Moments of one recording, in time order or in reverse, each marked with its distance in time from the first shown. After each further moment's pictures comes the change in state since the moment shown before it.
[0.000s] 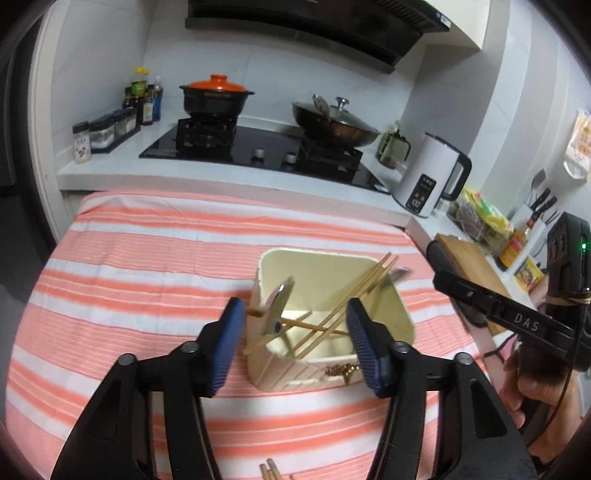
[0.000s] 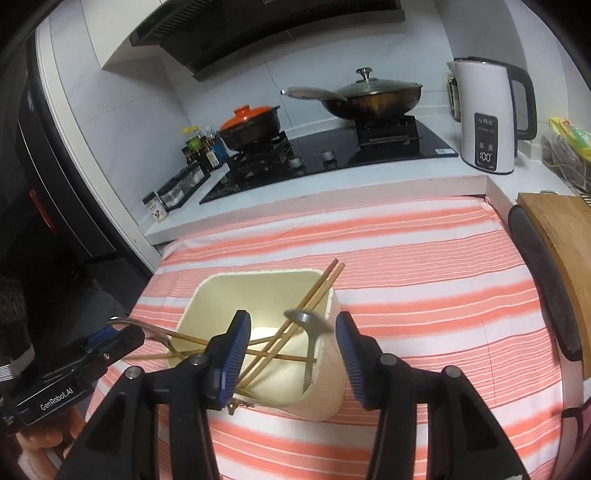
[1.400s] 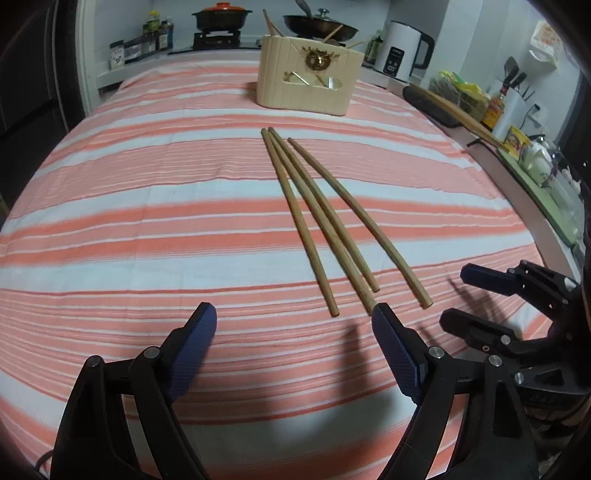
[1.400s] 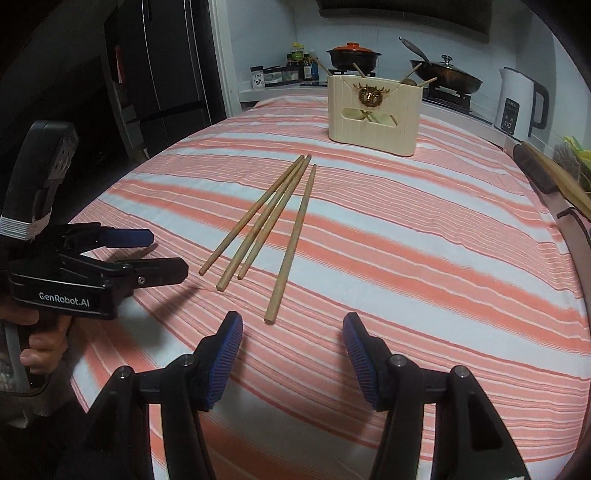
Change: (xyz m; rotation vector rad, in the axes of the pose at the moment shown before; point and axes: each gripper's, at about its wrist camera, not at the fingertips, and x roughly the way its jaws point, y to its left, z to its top) left arm -0.114 -0.007 -0.314 0.088 0.235 0.068; right arm -0.133 0.071 -0.352 -0.390 0.192 0.030
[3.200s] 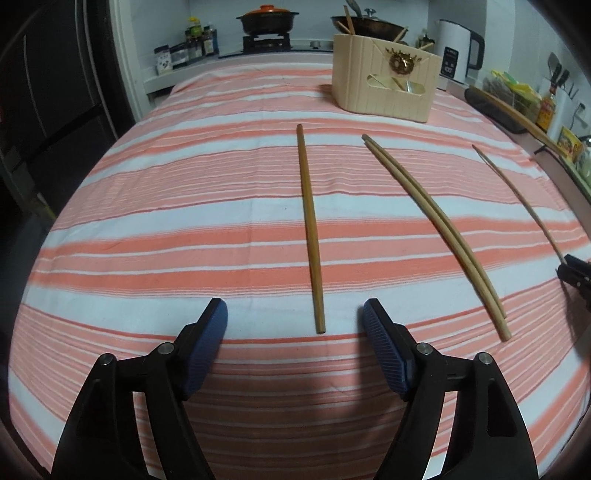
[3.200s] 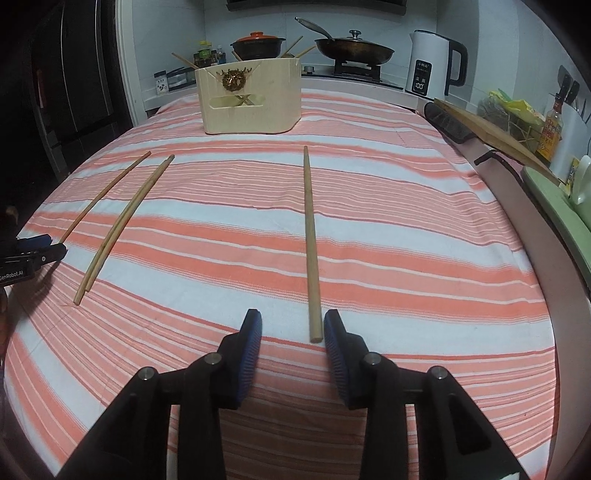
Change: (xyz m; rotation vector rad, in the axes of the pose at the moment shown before) left arm 0.019 0.061 0.014 -0.016 -0.020 0.234; right arm -0.003 -0.098 -0.012 0.188 0.015 -0.243
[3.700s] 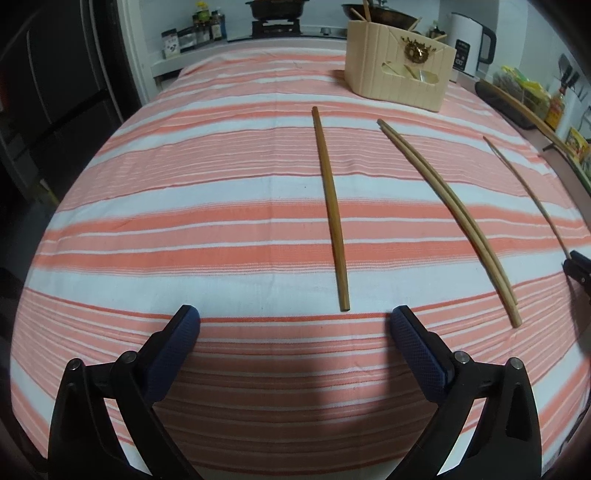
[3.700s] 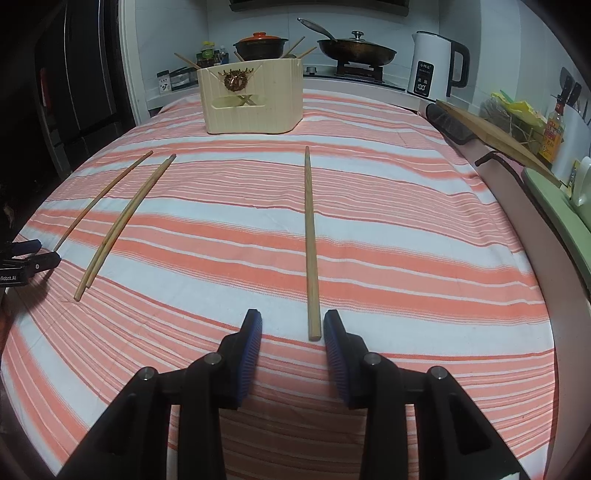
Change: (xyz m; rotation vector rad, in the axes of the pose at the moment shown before) left arm 0.004 0.011 -0.004 -0.025 0.059 0.004; right arm -0.001 0.002 0.000 -0.011 -0.001 -0.015
